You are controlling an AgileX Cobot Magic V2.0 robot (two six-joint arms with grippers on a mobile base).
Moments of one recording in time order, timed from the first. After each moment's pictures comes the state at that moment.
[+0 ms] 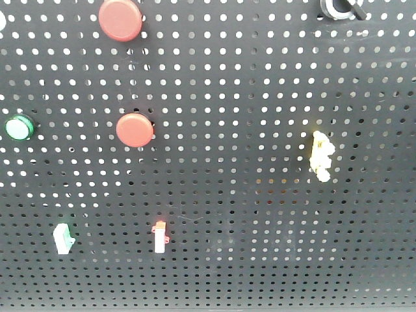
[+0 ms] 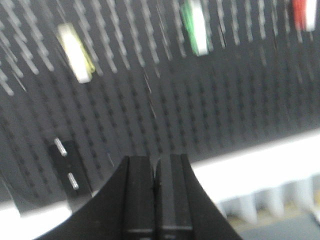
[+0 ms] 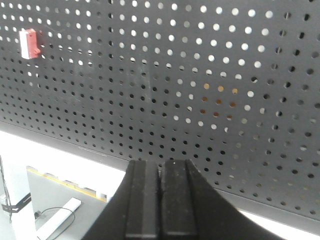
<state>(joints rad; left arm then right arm) -0.19 -0.01 0.03 -0.09 0.02 0.25 0.20 0.12 -0.20 0.67 0.29 -0.75</state>
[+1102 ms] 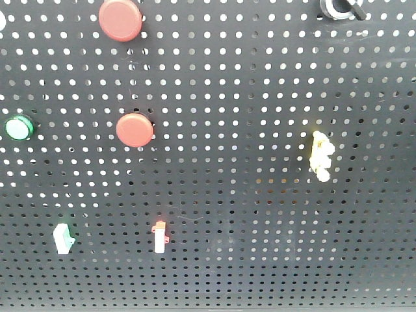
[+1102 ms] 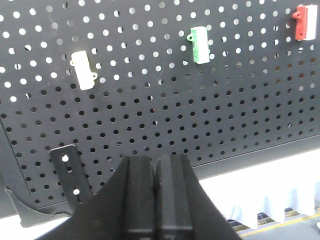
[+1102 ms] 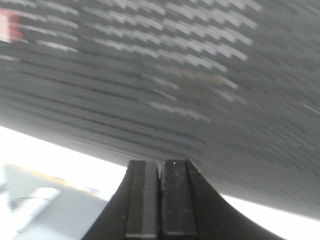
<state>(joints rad) -0.19 -0.01 0.03 -0.09 0.01 0.25 0.12 0.12 -0.19 0.31 0.30 -0.42</state>
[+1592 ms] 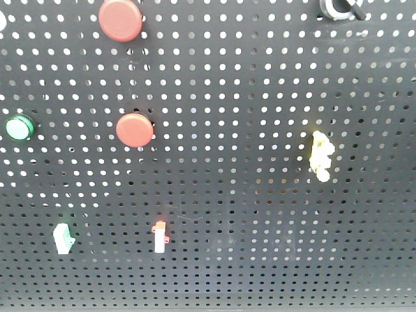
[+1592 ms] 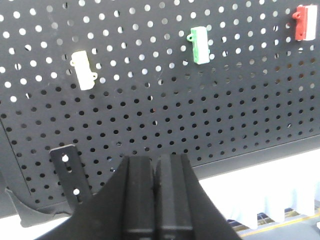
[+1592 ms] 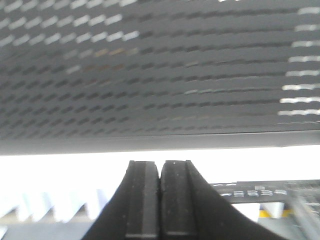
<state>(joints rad) -0.19 -0.01 0.03 -0.09 0.01 0.25 -0.03 -0.01 0.03 -0.05 0.15 0.09</state>
